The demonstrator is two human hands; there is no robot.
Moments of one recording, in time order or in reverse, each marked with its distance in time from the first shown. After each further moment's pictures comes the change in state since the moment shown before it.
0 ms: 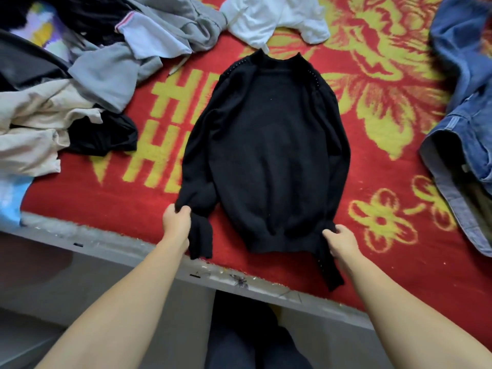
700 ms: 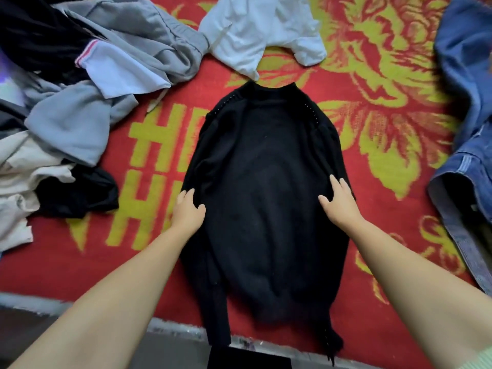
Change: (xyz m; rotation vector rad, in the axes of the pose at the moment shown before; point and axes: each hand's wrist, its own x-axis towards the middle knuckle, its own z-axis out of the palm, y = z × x) left_hand 0.103 0.125 0.083 0.837 -0.330 0.293; right_hand 0.089 -0.188 -0.015 -0.460 -0.026 -0.299
